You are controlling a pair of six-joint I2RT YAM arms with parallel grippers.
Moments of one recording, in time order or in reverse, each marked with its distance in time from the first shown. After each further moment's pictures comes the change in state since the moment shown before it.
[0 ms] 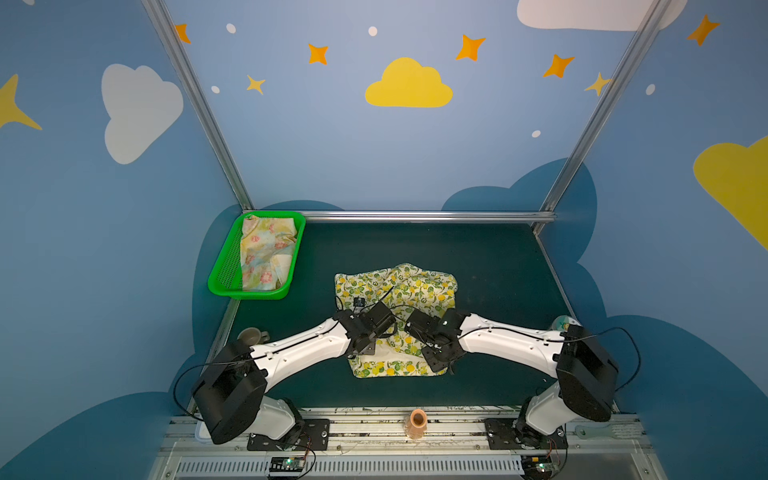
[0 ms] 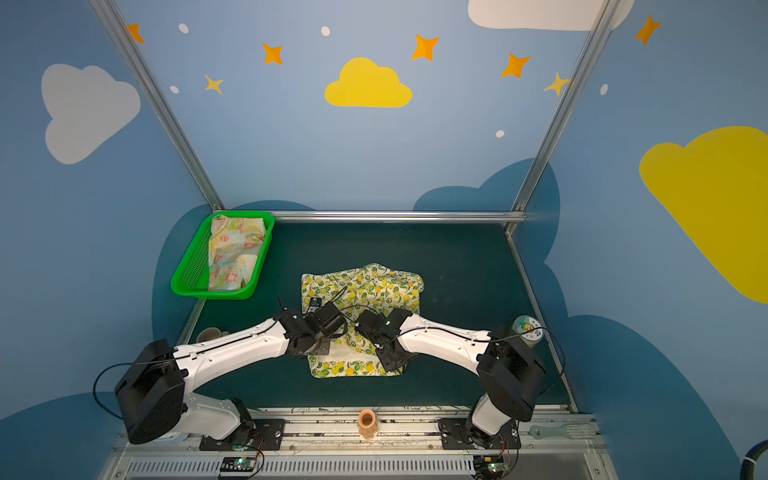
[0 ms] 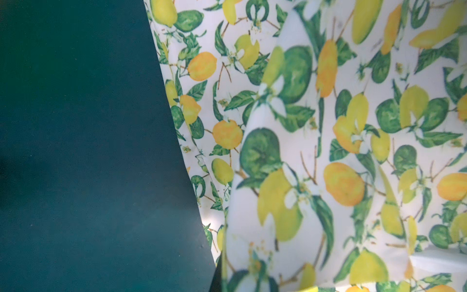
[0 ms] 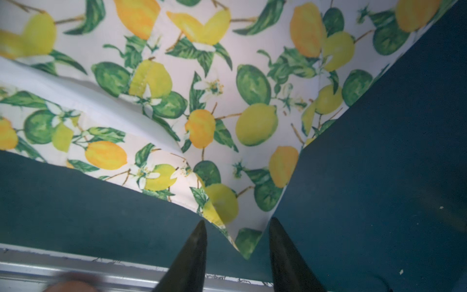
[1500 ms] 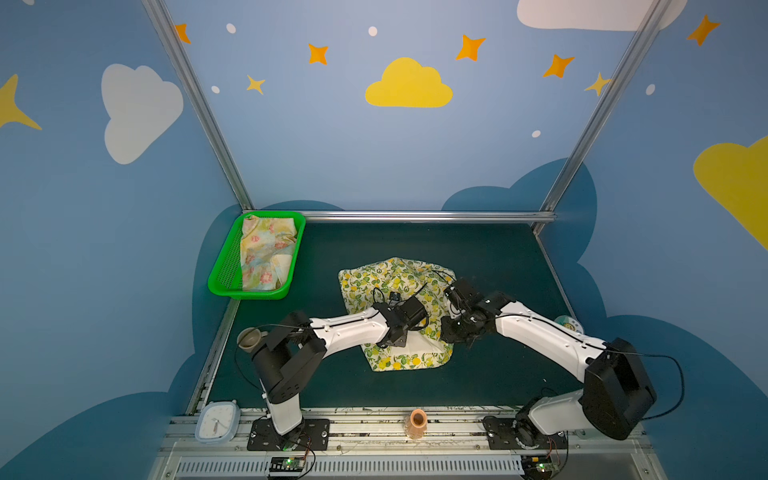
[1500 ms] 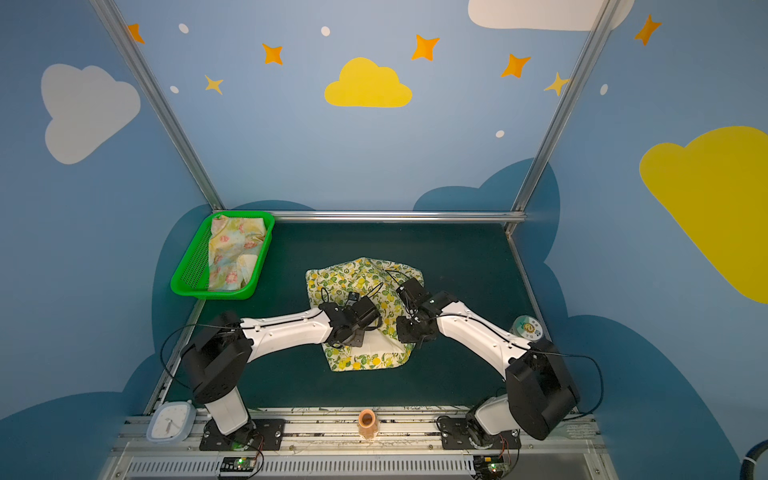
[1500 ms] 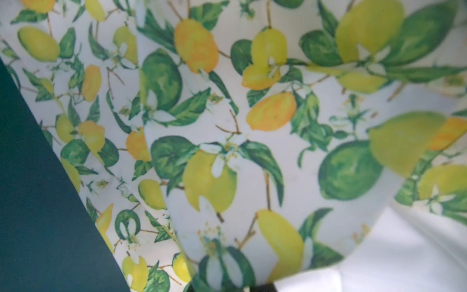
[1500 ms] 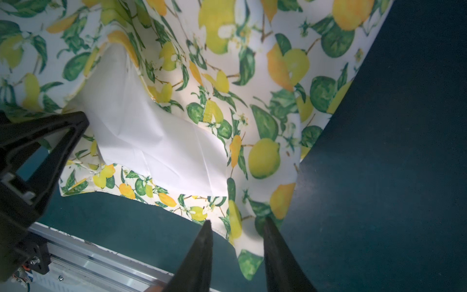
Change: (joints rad) left arm -0.076 0.340 0.224 0.163 0.016 0.070; right arm -0.370 -0.176 -0.100 0.214 -0.306 -0.002
